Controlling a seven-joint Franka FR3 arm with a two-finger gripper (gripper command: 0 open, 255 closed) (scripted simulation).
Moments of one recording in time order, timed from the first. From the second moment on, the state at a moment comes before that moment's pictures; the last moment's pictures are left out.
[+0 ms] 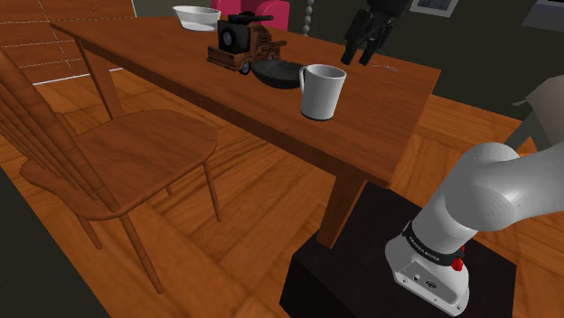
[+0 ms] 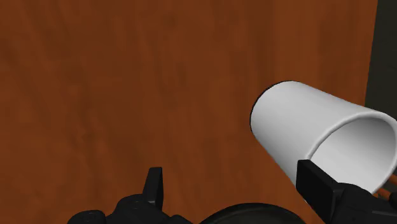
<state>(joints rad) 0.01 -0.78 -0.04 -2.30 0.12 1.69 -0.01</state>
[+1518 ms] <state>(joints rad) 0.07 -0.54 0.29 -2.16 0.08 1.62 0.26</state>
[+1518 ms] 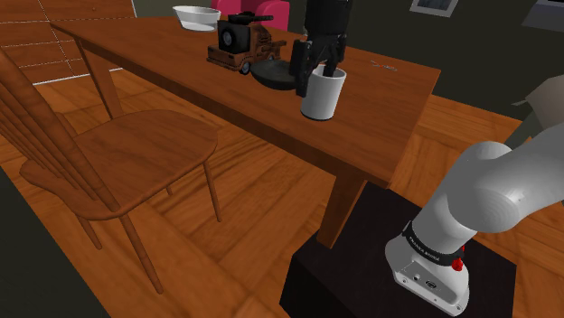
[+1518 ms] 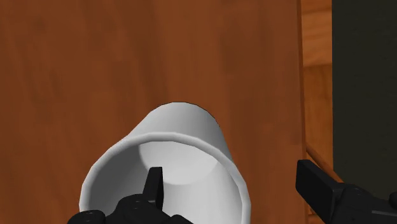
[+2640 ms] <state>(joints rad) 0.07 -0.54 0.29 -2.13 0.08 1.60 0.27</state>
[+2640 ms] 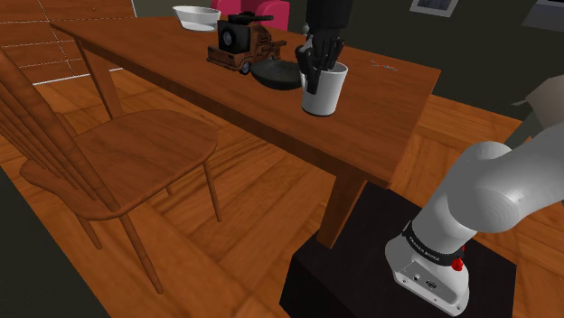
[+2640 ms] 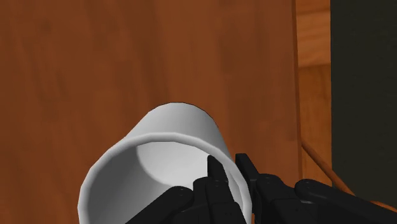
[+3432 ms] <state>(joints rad) 0.06 -0.49 0.28 -1.93 0.06 1.44 0.27</state>
